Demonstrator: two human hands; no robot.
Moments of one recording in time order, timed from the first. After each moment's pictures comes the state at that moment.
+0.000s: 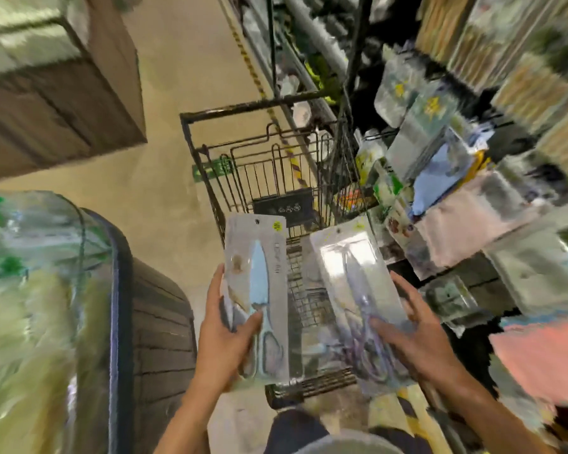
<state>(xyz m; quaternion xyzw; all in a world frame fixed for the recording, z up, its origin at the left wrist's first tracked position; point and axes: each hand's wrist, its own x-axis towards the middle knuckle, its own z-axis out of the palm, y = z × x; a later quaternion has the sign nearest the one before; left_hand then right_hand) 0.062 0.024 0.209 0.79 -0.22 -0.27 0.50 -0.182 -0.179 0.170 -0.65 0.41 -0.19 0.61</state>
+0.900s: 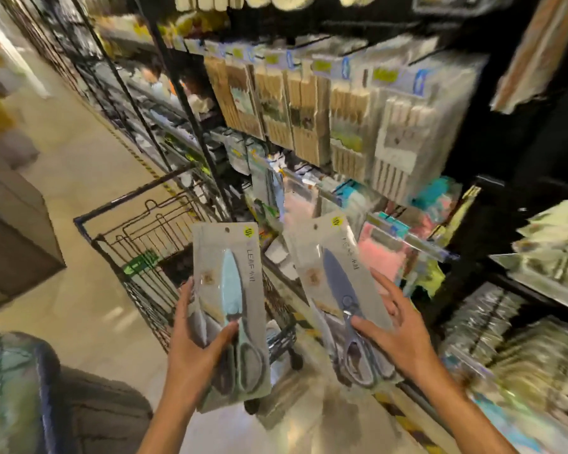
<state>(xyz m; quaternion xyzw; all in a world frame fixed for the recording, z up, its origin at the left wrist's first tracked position) -0.193 0.060 0.318 0.72 -0.42 -0.25 0.50 -0.490 -0.052 0.273 -0.59 0.47 -0.41 0.52</state>
